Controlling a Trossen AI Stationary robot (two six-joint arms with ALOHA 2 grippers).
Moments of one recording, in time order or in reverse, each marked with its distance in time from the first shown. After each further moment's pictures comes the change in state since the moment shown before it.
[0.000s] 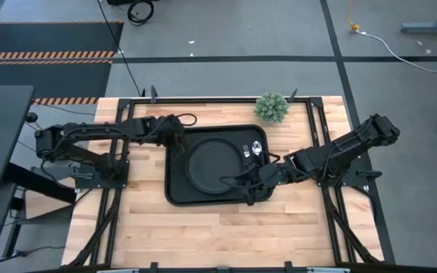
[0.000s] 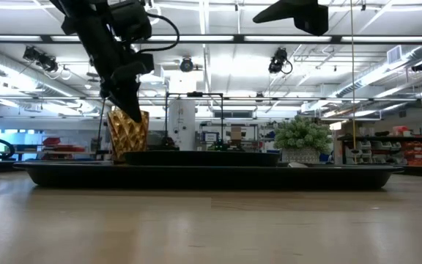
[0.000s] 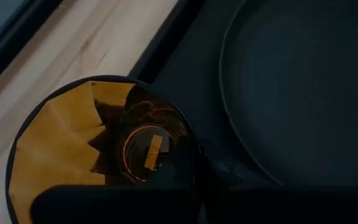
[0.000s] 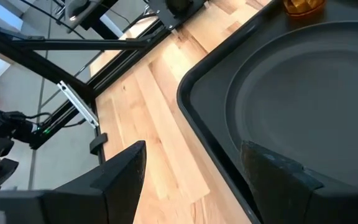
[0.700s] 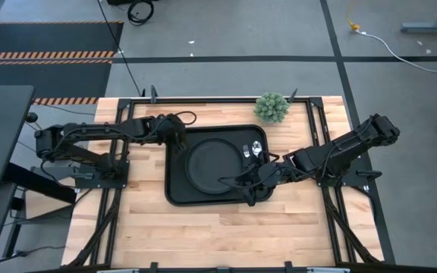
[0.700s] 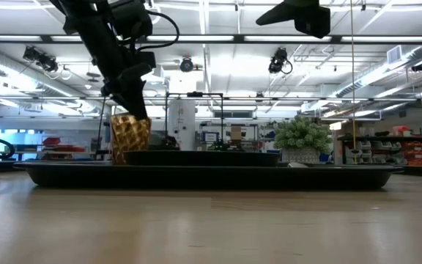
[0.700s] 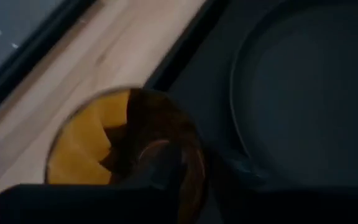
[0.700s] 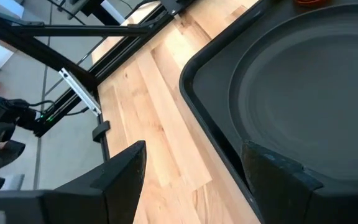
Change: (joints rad) left arm -0.001 0.000 -0.010 0.048 -0.063 -0.023; right arm -0.010 0.000 0.000 -0.021 -0.056 0.002
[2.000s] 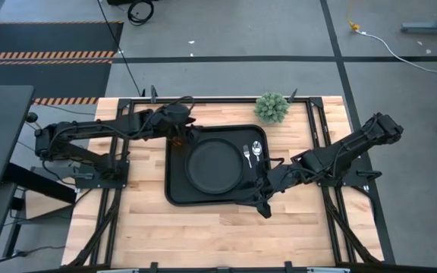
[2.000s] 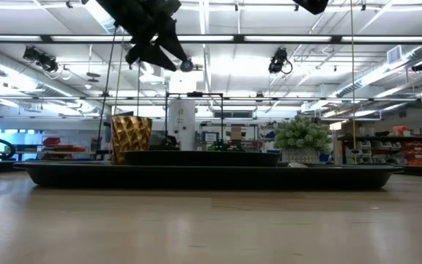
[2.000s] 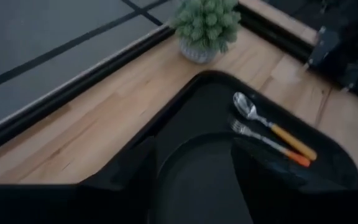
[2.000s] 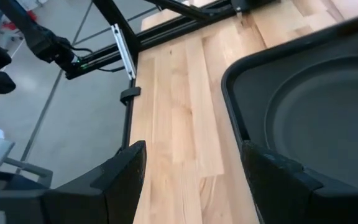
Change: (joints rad) left arm -0.077 -0.008 0.222 0.123 -0.010 -0.175; right arm 0.063 -0.051 0.000 0.012 -0.099 -0.303
